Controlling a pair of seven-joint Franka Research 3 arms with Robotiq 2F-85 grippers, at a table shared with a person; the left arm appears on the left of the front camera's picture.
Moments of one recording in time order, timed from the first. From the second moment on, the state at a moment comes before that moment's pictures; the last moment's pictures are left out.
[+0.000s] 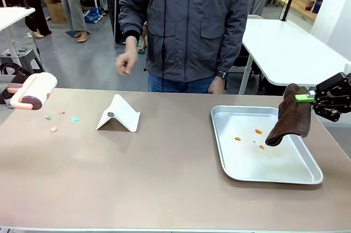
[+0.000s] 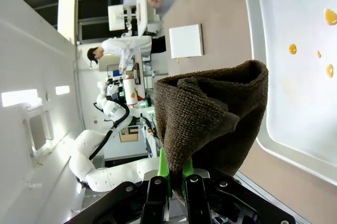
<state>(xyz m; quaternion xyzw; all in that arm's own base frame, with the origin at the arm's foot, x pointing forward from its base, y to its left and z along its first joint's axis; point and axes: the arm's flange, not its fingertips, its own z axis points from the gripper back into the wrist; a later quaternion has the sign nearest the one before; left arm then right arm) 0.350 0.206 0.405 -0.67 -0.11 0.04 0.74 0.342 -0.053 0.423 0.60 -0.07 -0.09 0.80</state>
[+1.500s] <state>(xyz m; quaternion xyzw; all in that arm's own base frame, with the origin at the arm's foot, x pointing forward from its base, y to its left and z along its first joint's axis) 0.375 0.255 0.395 -0.53 -0.19 0.06 0.83 0.342 -0.053 0.424 0.60 -0.07 -0.09 0.80</state>
